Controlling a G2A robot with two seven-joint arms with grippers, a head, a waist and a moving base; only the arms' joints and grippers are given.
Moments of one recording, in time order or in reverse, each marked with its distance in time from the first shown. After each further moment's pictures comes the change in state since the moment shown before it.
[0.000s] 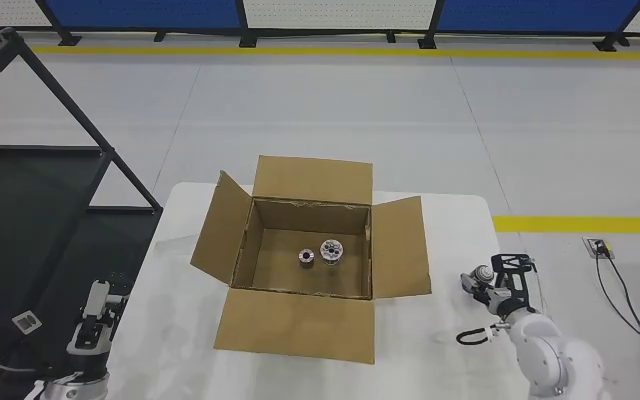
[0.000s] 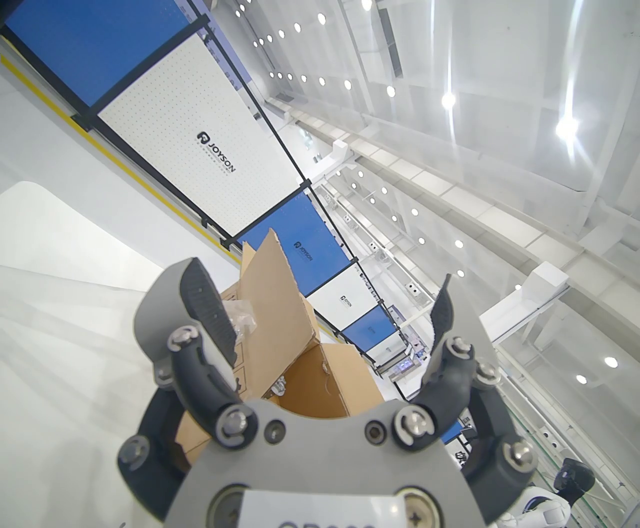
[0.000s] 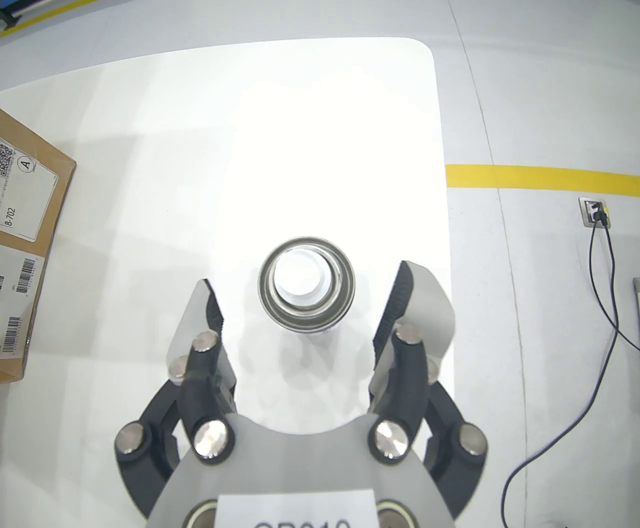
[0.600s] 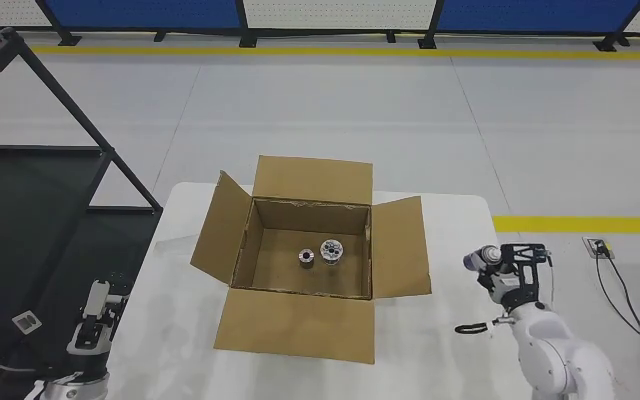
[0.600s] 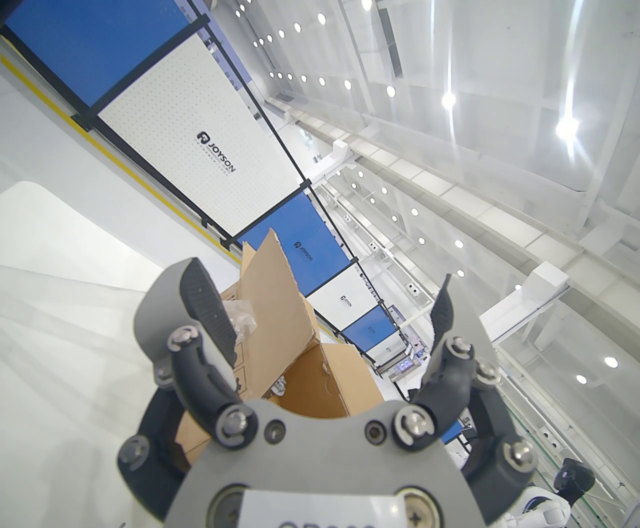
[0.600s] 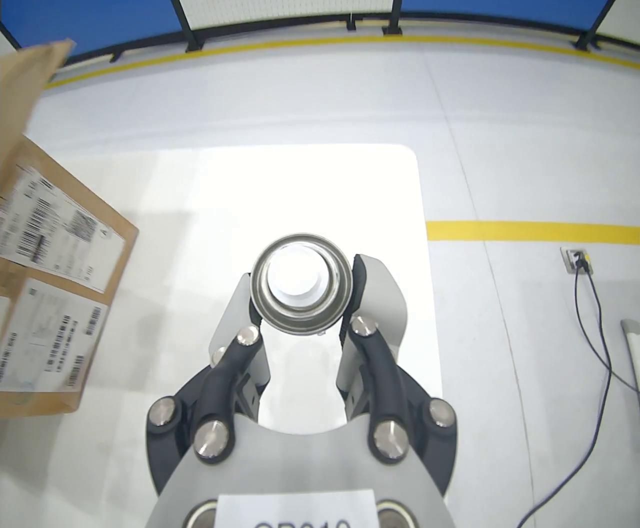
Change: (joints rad) left arm 0.000 0.000 0.000 0.000 0.000 0.000 0.000; right arm -0.079 0.008 -0.043 -0.256 0.020 0.085 -0.116
